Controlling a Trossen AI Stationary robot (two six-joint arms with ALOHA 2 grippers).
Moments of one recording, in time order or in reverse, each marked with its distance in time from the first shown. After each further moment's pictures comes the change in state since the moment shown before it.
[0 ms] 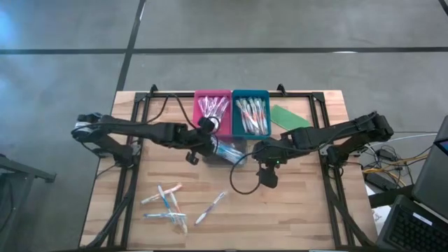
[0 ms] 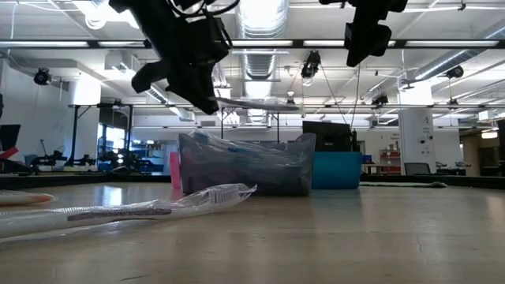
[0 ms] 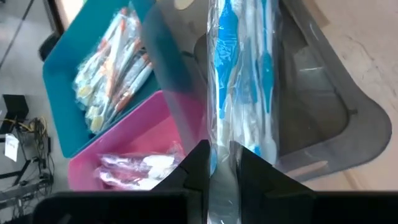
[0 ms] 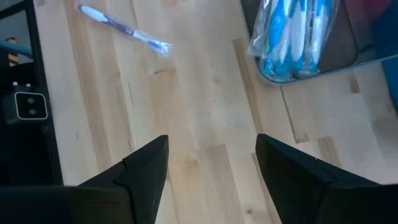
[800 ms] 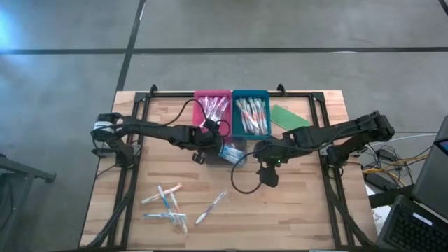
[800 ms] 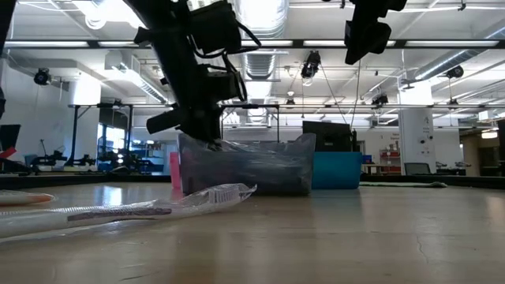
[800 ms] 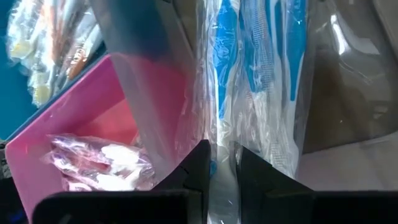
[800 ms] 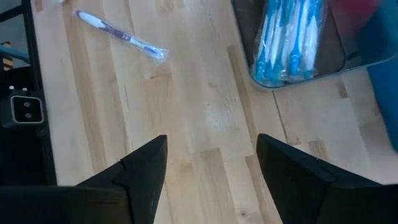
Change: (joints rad) left arm 0.053 0.220 0.020 0.035 -0.045 -0.058; right arm 0.000 -0.019 0.000 -0.003 0.023 -0.008
